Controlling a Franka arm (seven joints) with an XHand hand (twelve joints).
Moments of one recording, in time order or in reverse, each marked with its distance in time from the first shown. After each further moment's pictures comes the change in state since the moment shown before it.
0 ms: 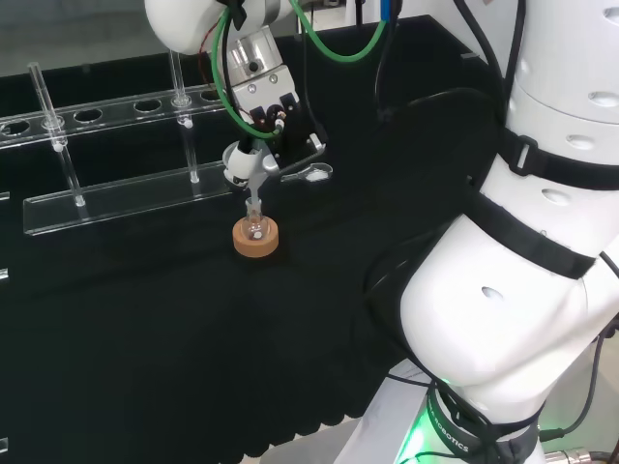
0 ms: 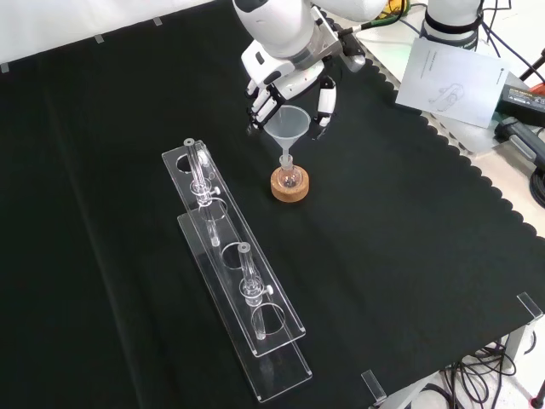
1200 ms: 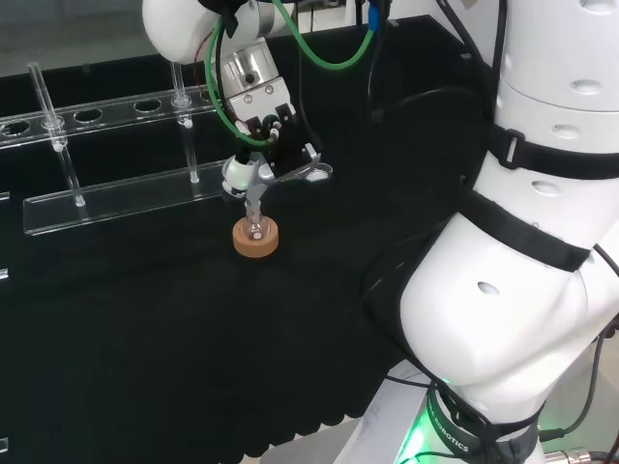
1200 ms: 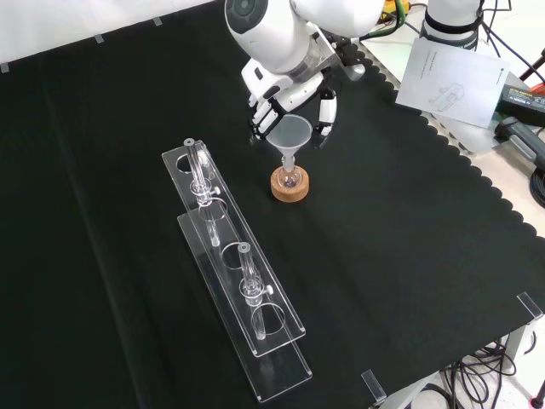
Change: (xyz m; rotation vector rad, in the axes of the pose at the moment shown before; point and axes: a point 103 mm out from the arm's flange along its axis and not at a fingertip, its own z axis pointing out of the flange) arm 0.010 0.008 0.016 0.066 0.008 -0.021
